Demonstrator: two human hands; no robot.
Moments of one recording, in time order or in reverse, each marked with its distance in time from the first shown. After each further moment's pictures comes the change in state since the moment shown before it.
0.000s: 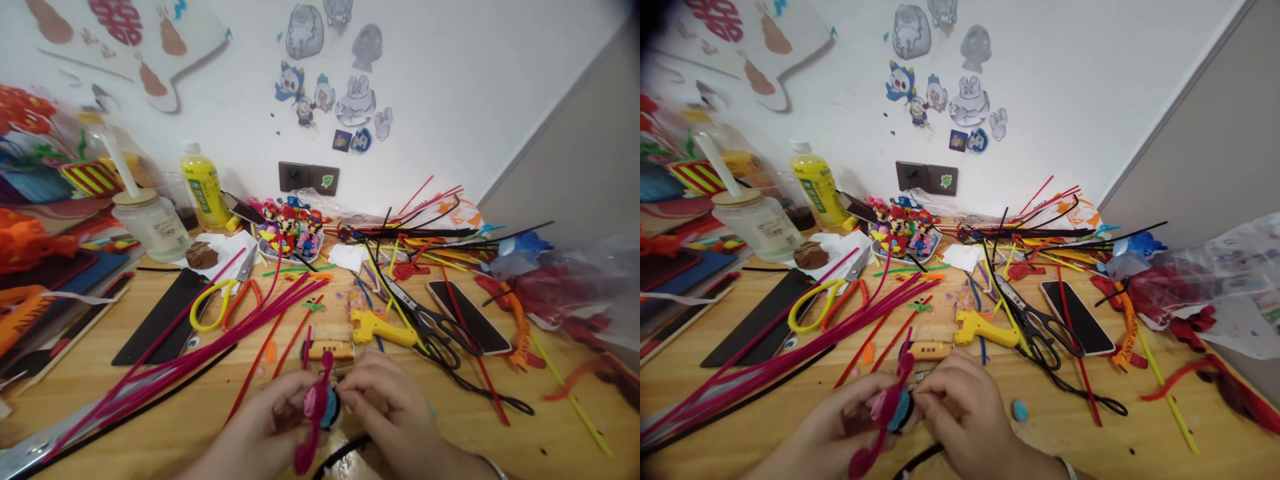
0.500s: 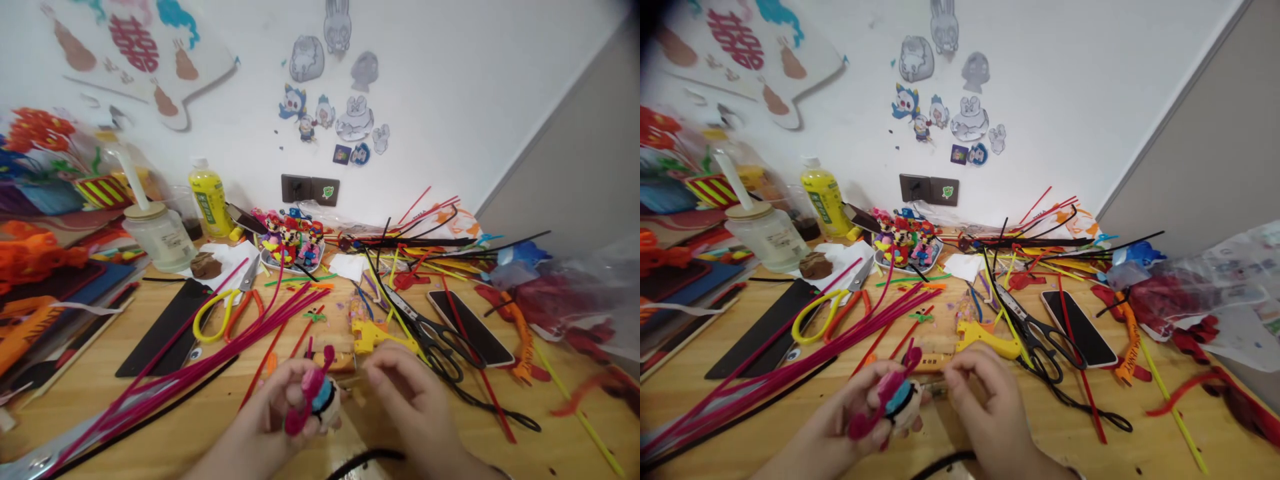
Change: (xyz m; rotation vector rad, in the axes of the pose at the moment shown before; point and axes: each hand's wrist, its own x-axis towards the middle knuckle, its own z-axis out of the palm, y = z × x) left_hand 0.005 -0.004 -0.008 -0.150 -0.053 0.075; right_hand 0.003 0.004 -0.008 0.065 0.180 0.187
